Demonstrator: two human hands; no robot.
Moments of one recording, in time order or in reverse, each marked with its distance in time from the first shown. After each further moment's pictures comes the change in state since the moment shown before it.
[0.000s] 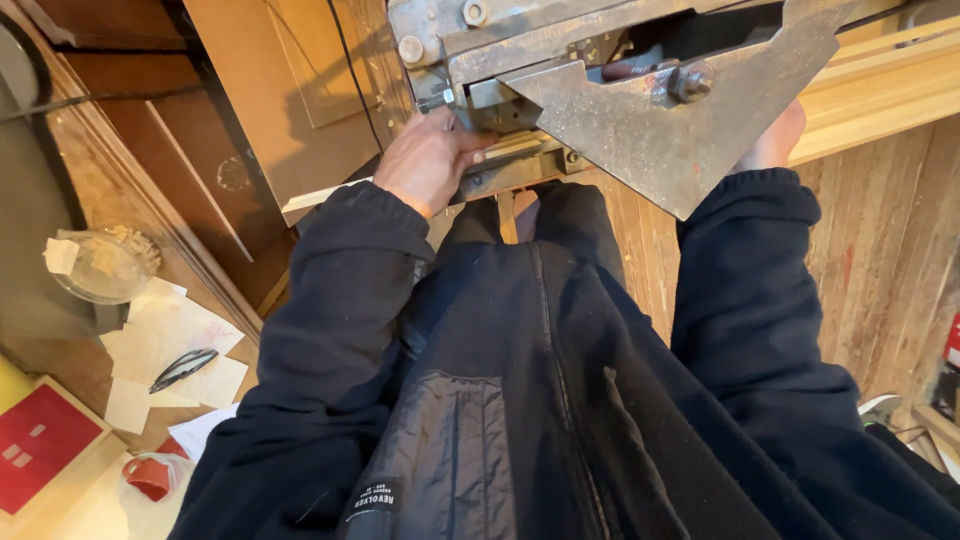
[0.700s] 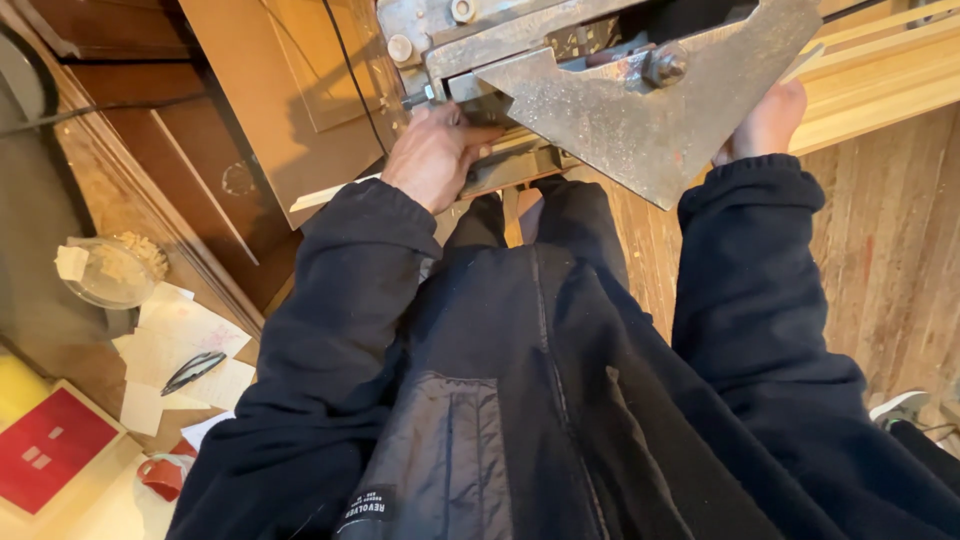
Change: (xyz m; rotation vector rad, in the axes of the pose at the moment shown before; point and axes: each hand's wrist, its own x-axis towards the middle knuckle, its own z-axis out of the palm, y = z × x) left_hand 0.006 0.002 0.015 -0.005 0.039 0.042; right_hand -0.013 -0.016 0.025 0.167 -0.043 0.037
